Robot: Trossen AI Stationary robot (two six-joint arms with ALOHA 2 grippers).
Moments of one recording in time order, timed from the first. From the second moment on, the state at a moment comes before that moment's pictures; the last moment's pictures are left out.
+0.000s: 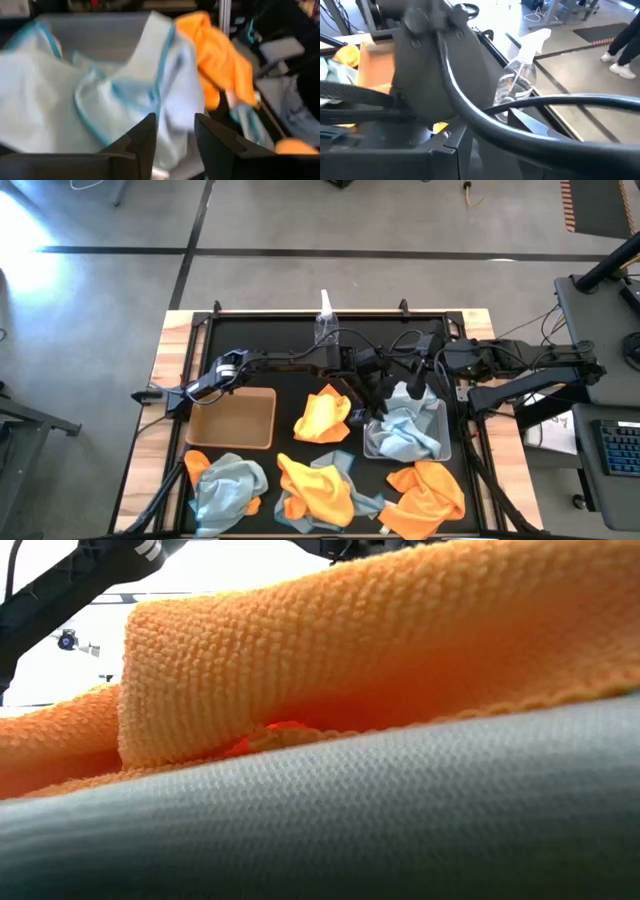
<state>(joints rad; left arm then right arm) 0.07 2.37 2.26 -0.74 0.56 0.17 0.10 0.94 1.09 -0.64 0.47 0.19</state>
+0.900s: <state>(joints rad) 0.05 2.30 2.29 -1.53 0.24 0.14 0.10 1.02 1.05 -0.71 0.47 0.25</state>
